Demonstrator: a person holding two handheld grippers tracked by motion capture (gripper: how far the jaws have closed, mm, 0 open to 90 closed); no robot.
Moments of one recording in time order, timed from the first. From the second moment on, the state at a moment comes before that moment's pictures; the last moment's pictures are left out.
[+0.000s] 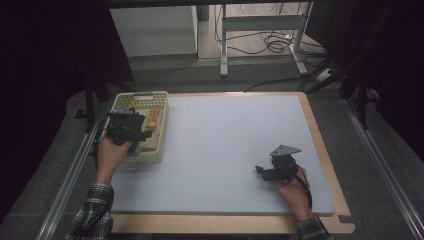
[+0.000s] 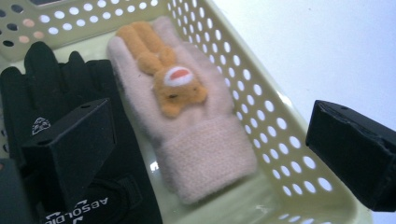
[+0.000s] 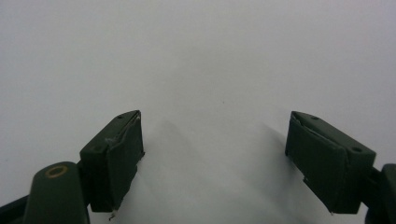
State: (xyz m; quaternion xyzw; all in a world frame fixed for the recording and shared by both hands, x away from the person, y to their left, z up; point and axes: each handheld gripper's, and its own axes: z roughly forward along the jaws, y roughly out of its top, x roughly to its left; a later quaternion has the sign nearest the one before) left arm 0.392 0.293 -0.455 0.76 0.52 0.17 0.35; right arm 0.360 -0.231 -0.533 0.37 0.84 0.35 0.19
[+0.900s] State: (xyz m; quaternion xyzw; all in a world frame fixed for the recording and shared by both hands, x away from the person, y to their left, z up) left arm 0.361 0.252 -0.449 0.79 0.46 0.17 0.38; right arm 0.360 -0.231 -0.533 0.37 0.84 0.35 0.19
